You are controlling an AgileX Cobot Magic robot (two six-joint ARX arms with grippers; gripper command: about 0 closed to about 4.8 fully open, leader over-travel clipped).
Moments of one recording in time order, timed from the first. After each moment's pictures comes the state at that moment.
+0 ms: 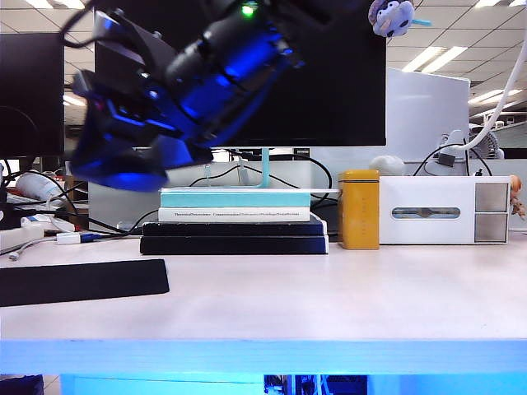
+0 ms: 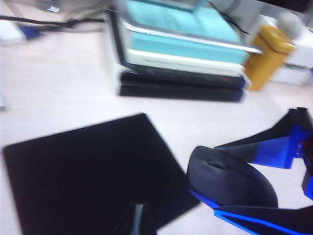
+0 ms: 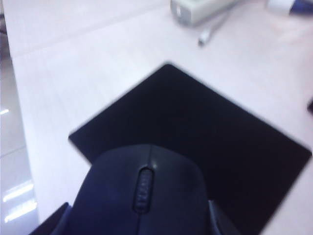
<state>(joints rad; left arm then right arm) 0.04 0.58 0.50 -0.28 0.40 -0.14 0.88 1.84 1.24 0.12 -0.21 -0.04</state>
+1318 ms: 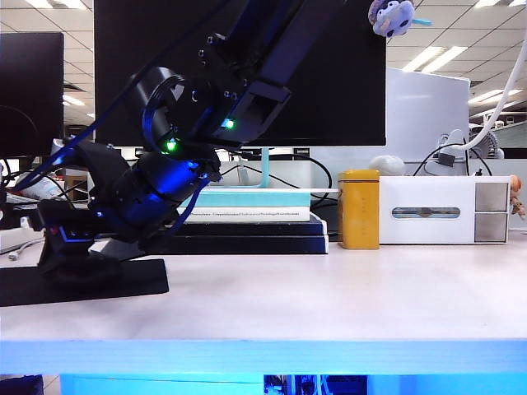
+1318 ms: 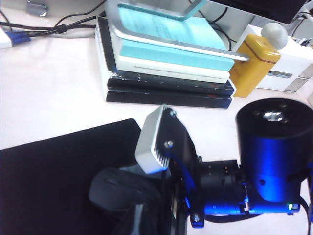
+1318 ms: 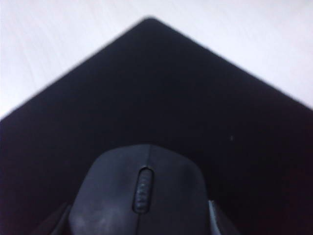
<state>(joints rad) 0.07 0.59 0.50 -0.25 0.46 -0.16 0.87 2.28 1.59 0.10 -0.22 -0.05</state>
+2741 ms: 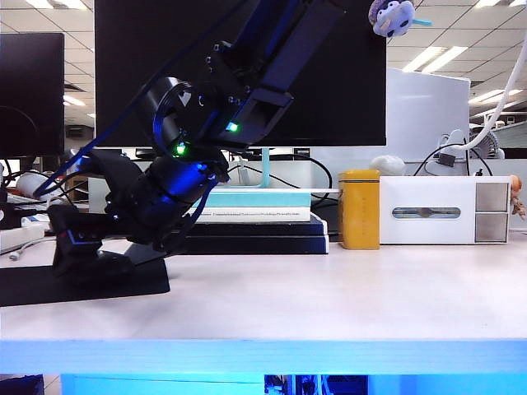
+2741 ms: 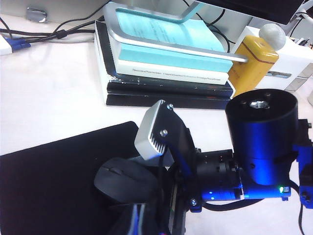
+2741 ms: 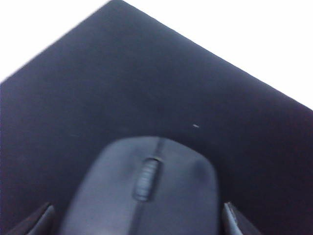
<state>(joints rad) 0.07 0.59 0.50 -0.24 0.47 -0.15 0.83 2.31 1.65 0.02 -0.22 -0.06</state>
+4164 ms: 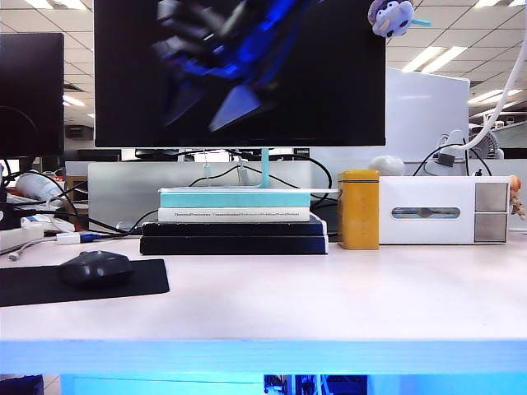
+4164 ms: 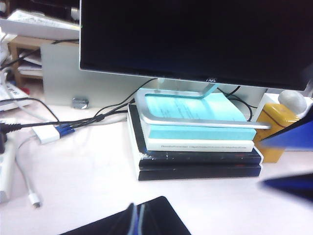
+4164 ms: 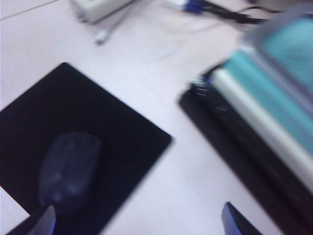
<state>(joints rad) 0.07 0.61 0.50 0.04 0.34 -0.13 0.68 1.86 1.65 -0.40 -0.15 -0.19</state>
